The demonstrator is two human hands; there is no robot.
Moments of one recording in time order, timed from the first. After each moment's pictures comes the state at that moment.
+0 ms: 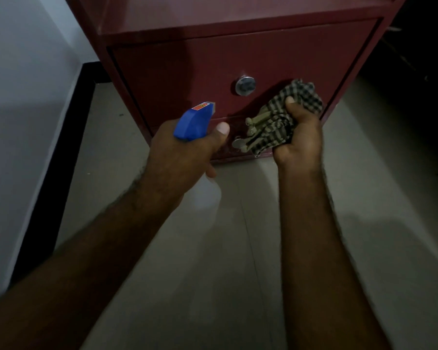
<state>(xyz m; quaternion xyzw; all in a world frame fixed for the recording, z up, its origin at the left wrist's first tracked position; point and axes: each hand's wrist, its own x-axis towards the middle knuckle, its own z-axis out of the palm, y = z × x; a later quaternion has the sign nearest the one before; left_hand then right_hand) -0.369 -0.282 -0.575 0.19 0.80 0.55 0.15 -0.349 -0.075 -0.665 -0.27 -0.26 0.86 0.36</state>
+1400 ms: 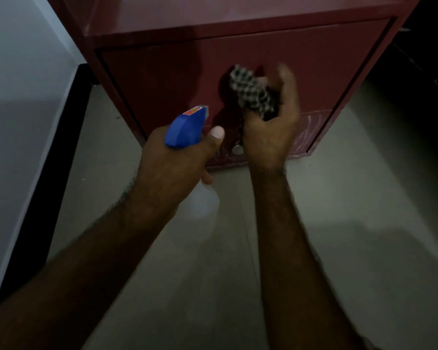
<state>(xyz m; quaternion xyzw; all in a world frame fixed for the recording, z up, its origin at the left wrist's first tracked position) -0.384 -0.277 -0.585 0.16 0.81 0.56 0.13 -0.380 -0.118 -0.644 -0.26 -0.63 0.51 0.53</state>
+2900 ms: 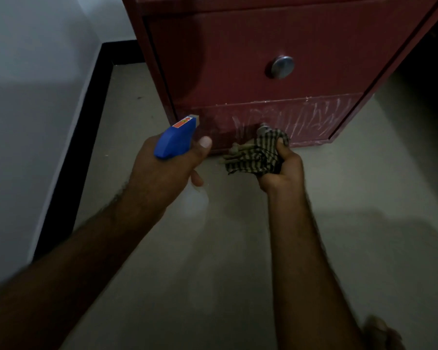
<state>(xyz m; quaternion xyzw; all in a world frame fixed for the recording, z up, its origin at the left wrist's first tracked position) -0.380 -0.358 -0.608 0.16 0.82 0.53 0.15 -0.345 -0.151 -0.744 -0.38 -0.14 0.89 0.19</state>
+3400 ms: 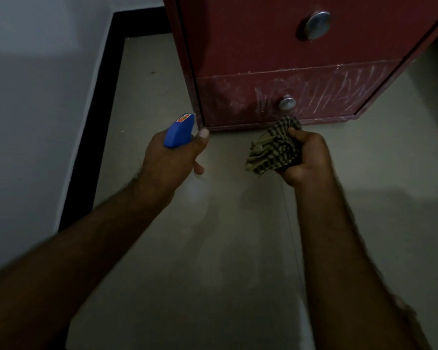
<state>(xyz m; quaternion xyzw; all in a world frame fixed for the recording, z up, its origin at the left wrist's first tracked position) -0.389 -0.392 -0.655 0.05 0.83 0.52 0.17 -0.327 -0.159 -0.743 -0.40 -0.23 0.88 0.11</state>
